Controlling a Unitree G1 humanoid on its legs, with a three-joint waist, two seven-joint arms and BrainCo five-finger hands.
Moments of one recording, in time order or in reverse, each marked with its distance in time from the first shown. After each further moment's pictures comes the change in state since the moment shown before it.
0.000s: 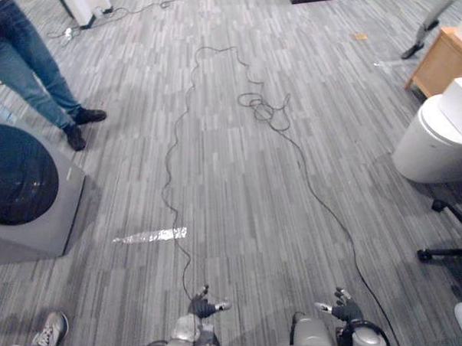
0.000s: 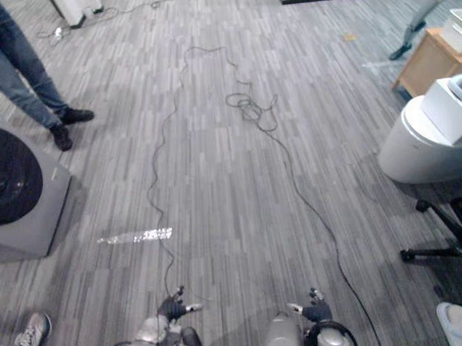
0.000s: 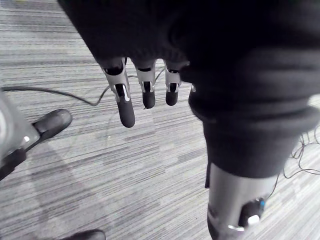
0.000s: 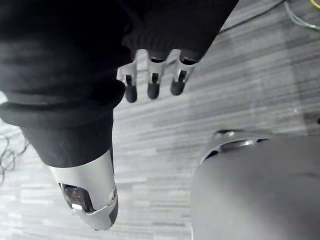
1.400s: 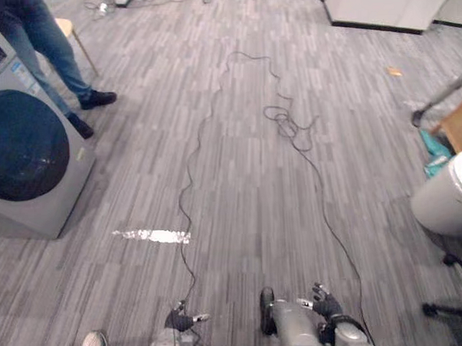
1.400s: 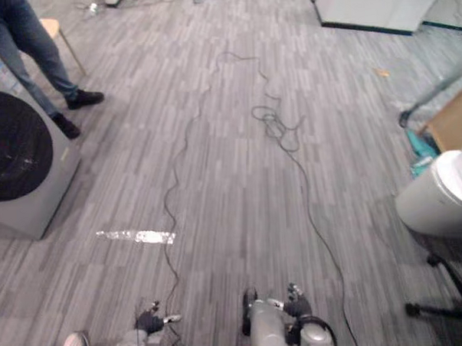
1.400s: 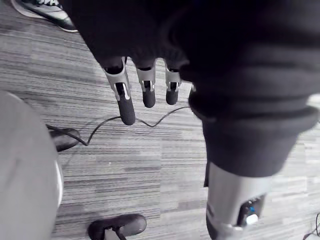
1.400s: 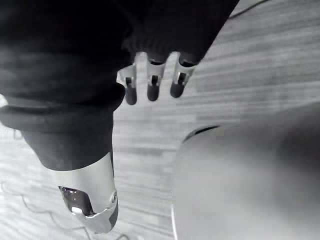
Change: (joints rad) left arm 0.063 -0.002 0.130 0.061 -0.002 0.012 0.001; right arm -0.040 0.016 0.071 0.016 0.065 -0.009 0.028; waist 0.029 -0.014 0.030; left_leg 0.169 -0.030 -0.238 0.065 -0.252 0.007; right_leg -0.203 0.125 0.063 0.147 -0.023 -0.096
